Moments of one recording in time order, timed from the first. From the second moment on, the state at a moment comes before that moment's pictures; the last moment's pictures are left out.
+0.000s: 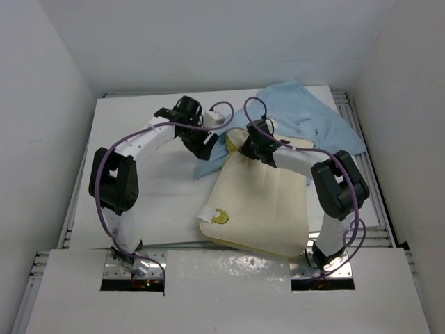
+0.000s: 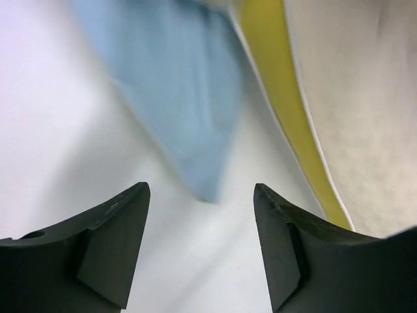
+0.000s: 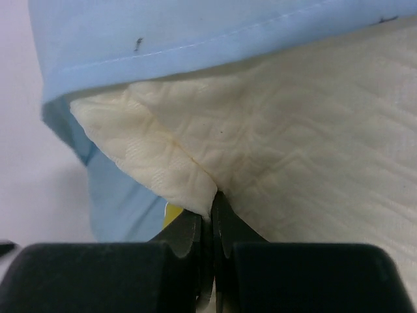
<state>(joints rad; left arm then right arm) -0.40 1.86 1.52 -0.81 0.37 0.37 0.51 1.83 1.11 -0.04 0.19 0.87</state>
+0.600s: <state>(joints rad) -0.52 2.13 1.69 -0.42 0.02 0.37 0.50 1.85 1.07 0.07 0.13 0.92</state>
